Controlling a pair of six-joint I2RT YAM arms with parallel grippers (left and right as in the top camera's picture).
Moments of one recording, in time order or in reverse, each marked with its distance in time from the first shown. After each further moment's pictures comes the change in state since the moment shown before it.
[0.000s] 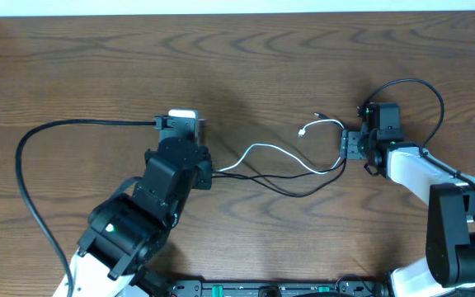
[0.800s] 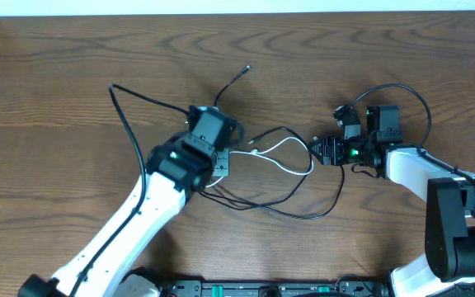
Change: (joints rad) left arm 0.087 0.407 0.000 -0.041 0.130 -0.094; right arm -0.005 0.026 -0.016 0.039 -0.608 -0.076
